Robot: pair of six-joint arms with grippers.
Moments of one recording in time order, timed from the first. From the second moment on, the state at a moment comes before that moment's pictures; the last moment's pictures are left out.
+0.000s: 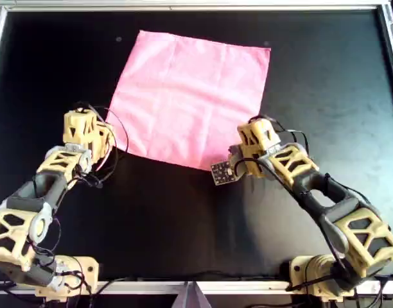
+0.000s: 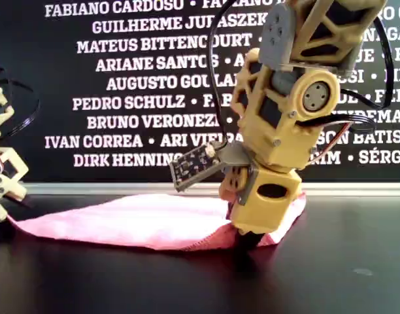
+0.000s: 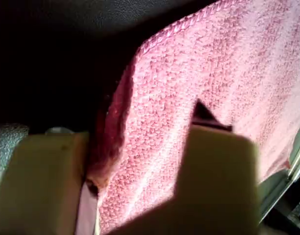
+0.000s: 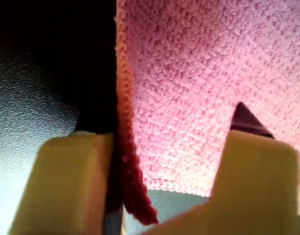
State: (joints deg) left arm -8.6 78.9 114.8 10.2 4.9 11.8; right arm 30.8 71.9 99.7 37.9 -4.2 11.9
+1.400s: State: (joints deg) left arm -20.0 103.7 139.3 11.1 6.2 12.6; right arm 19.3 73.3 102.2 37.8 -4.4 10.8
